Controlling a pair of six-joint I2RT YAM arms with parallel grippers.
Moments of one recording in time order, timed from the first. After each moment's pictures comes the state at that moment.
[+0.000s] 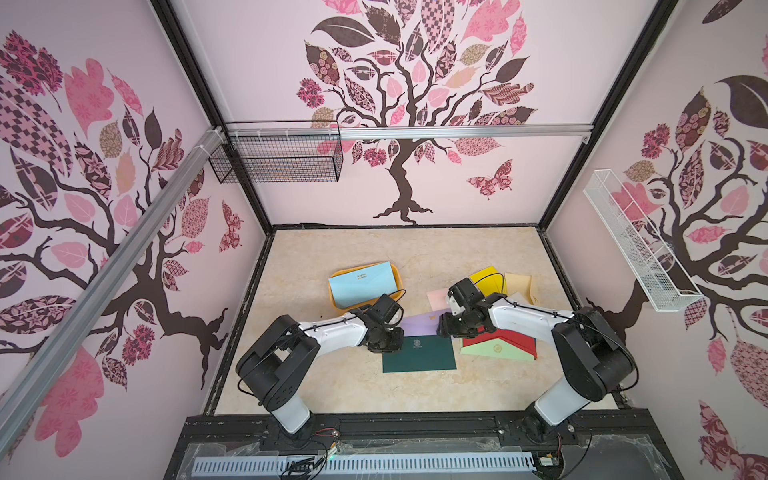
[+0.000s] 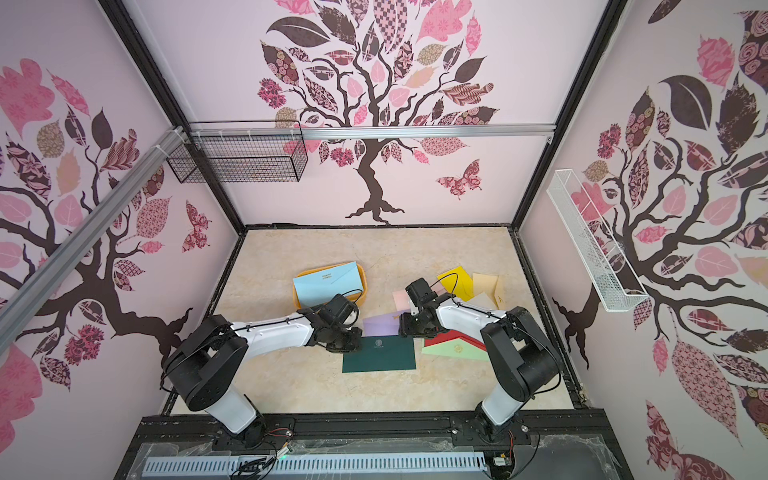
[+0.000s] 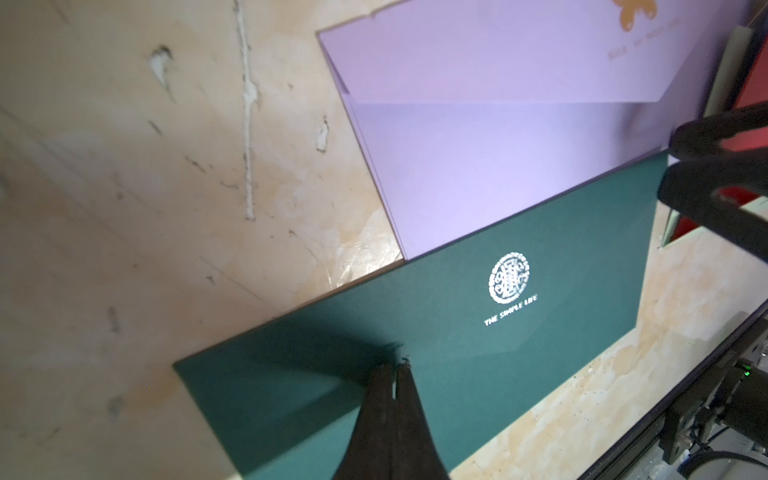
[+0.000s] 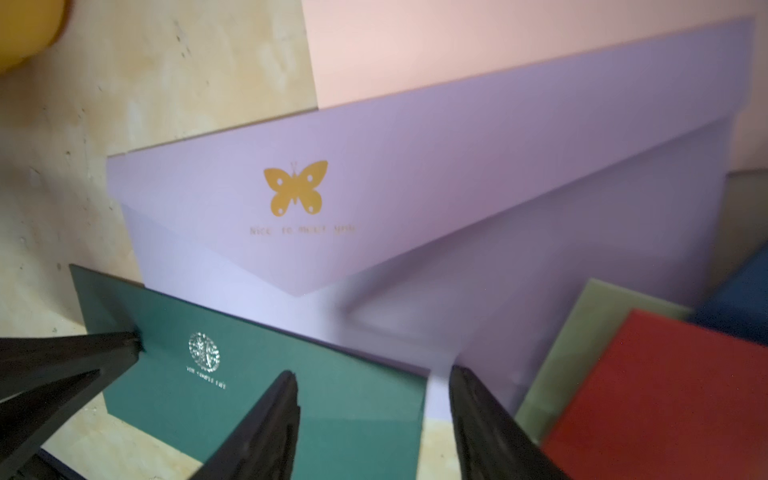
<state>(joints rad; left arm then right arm) -0.72 1.66 0.84 -0.36 0.27 -0.60 0.53 1.63 0.89 -0.48 -0.22 0.50</state>
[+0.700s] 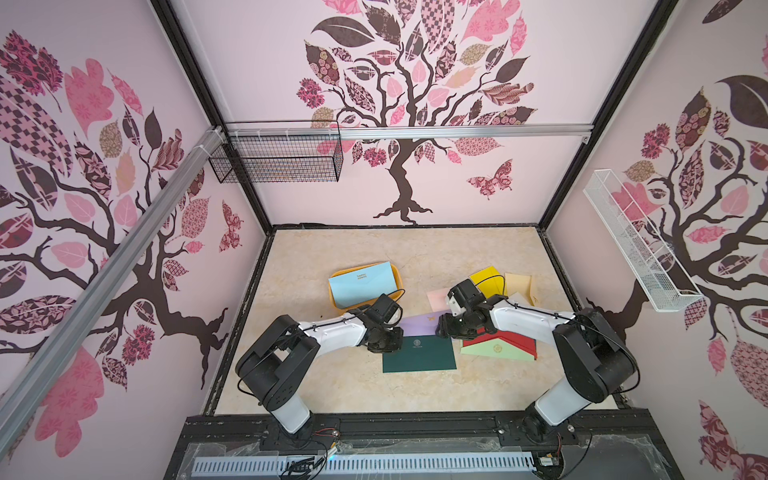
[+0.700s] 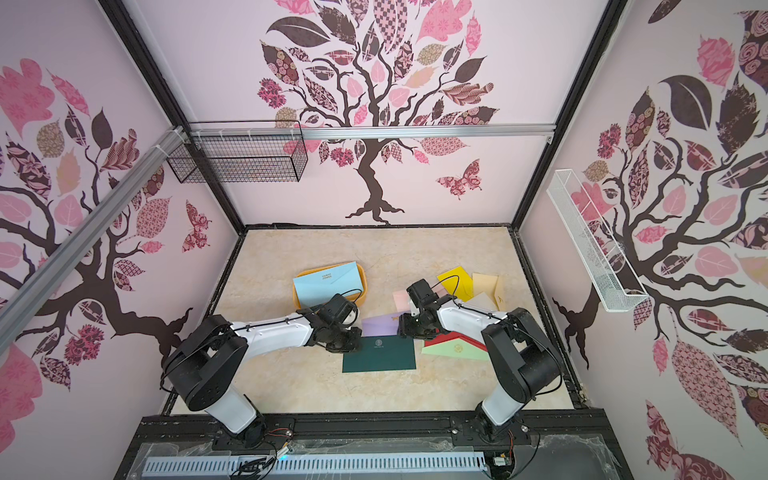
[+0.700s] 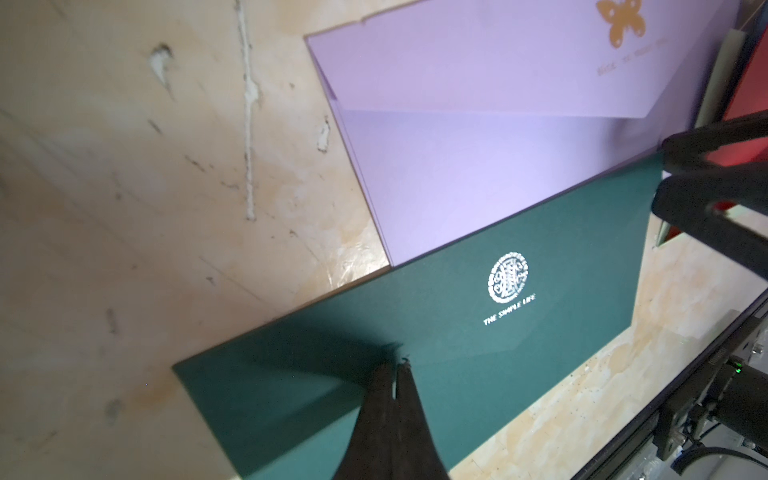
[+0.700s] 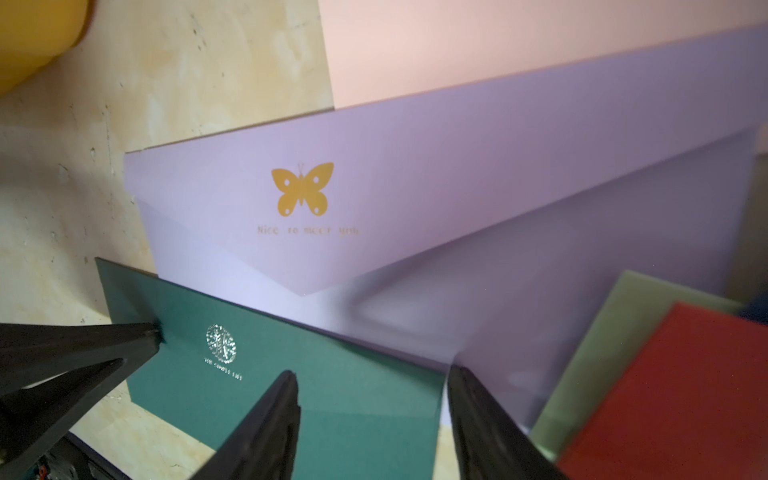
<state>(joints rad) -0.71 1.66 0.83 -0.35 0.28 -0.60 0.53 1.60 0.85 -0.44 -0.27 0.53</state>
